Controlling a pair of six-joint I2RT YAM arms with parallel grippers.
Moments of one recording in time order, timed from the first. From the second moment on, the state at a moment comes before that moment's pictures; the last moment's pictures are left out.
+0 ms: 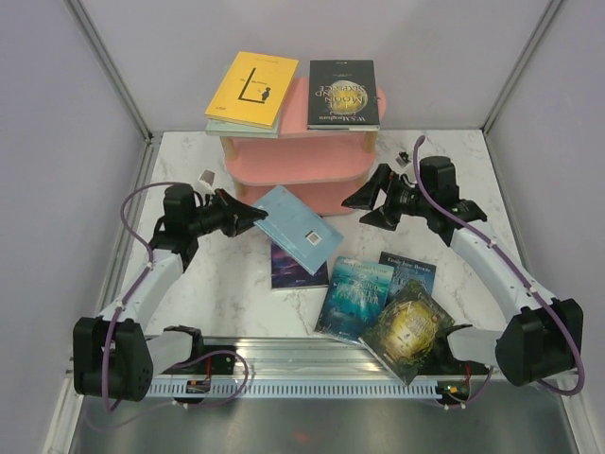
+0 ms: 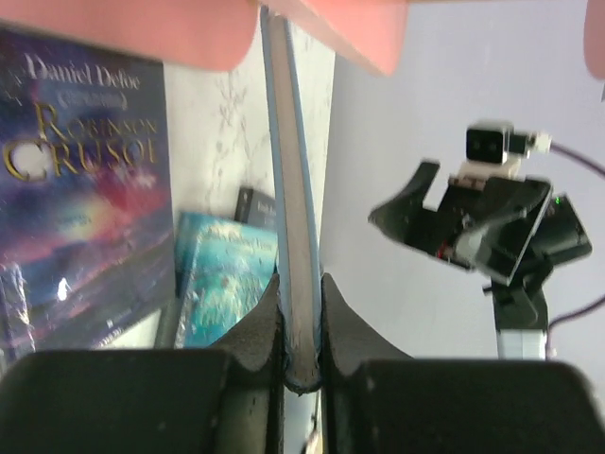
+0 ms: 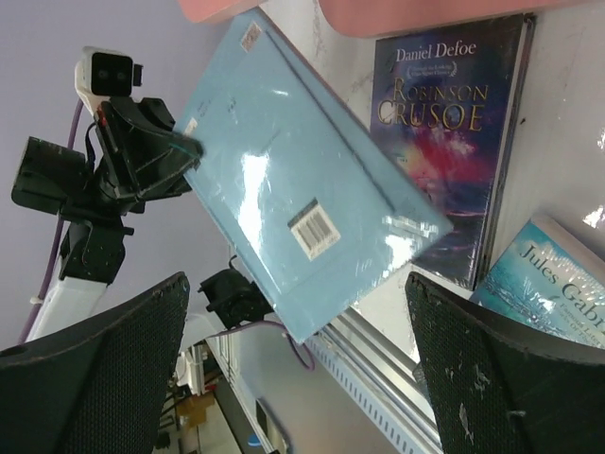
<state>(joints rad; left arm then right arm) -0.11 1.14 0.67 0.10 0.72 -1.12 0.26 1.25 1.01 -0.35 -0.68 0.86</state>
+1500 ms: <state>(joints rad) -0.11 1.10 0.75 0.43 1.03 -1.32 0.39 1.05 0.66 0.46 -0.82 1.37</state>
